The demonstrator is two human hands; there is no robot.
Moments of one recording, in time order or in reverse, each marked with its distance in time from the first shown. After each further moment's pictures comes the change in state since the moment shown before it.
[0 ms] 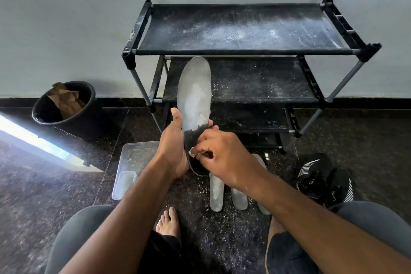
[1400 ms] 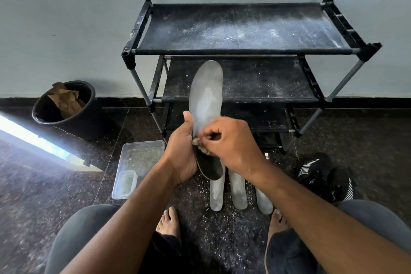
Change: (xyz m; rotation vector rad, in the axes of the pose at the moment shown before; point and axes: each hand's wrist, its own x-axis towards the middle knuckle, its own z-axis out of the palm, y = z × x) left_hand -0.007 -0.014 0.010 0.083 -0.050 0.035; right_hand 0.012 0.003 -0.012 0.244 0.163 0.238
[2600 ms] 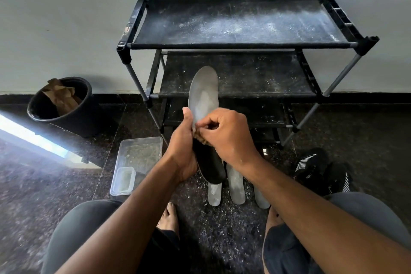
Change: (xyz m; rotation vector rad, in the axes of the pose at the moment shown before) left_hand -0.008 -0.003 0.011 0.051 0.057 -0.027; right_hand 0.003 0.001 0.007 0.016 0.151 0.011
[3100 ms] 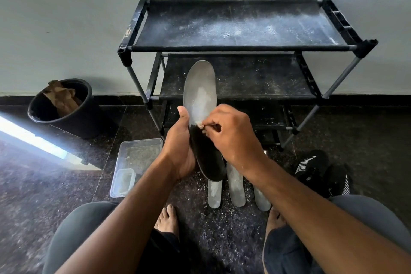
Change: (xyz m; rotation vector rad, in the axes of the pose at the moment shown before) left_hand 0.006 0.006 -0.006 -0.147 -0.065 0.036; right_hand 0.006 0.012 -0.004 -0.263 0.028 -0.269
